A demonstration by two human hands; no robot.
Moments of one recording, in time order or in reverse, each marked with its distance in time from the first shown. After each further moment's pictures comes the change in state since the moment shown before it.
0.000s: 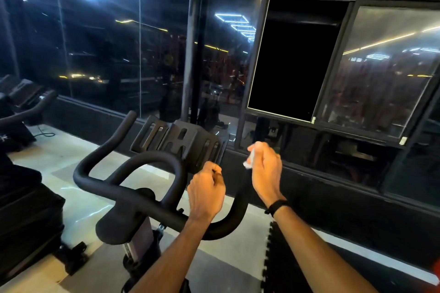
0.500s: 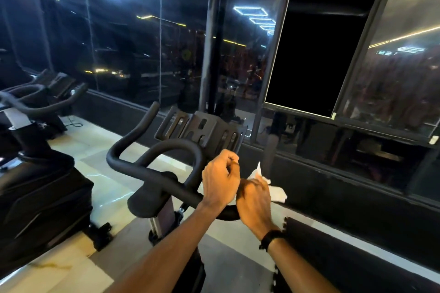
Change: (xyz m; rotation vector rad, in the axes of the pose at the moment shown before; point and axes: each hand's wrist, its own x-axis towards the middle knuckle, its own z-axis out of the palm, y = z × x) left_hand -0.017 0.007 -0.029 -0.108 0.096 0.177; right_hand -0.097 -0.024 0.029 -0.313 -0.351 -0.022
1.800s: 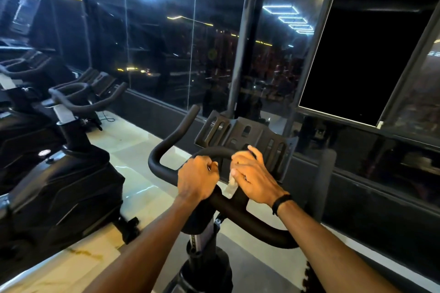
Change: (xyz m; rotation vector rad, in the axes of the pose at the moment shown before) left_hand 0.049 -0.094 -0.116 0.487 -0.141 -0.333; right_hand 0.109 -0.043 0.074 -0.050 -0.274 -0.544
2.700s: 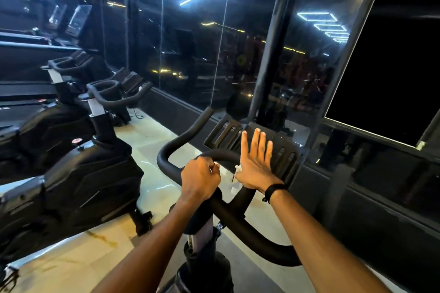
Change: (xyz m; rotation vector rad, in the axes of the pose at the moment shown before) left_hand 0.001 0.010 0.006 0.043 0.135 -0.123; right_hand 0.047 -0.002 -0.006 -0.172 -0.250 0.312
